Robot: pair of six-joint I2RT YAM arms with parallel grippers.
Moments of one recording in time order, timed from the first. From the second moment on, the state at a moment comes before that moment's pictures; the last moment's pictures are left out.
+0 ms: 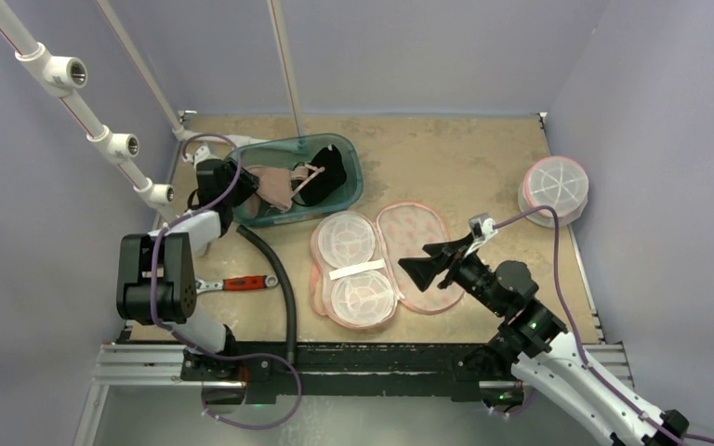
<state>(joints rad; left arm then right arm) 0.05 1.59 0.79 0.33 0.05 -0.69 0.70 0.39 0.34 -0.01 -0.10 0.56</state>
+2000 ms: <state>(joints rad) -0.21 1.46 0.91 0.09 -0.27 -0.55 0.70 0.40 0.34 -0.03 -0.09 0.53</state>
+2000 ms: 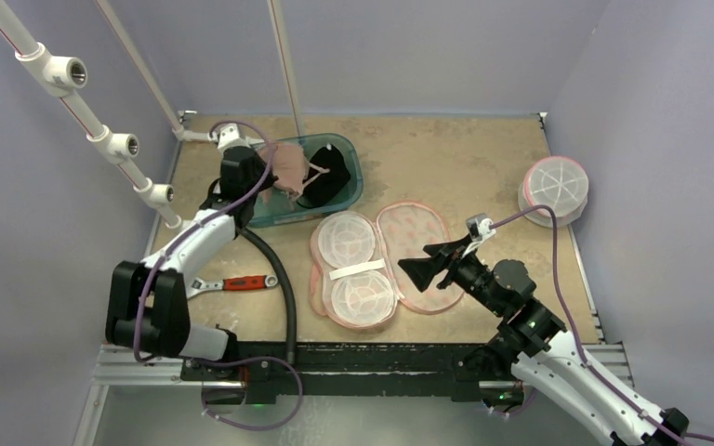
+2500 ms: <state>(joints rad) -0.21 1.45 0.84 0.59 0.18 -0.84 0.70 0.38 0.34 -0.03 -0.09 0.53</state>
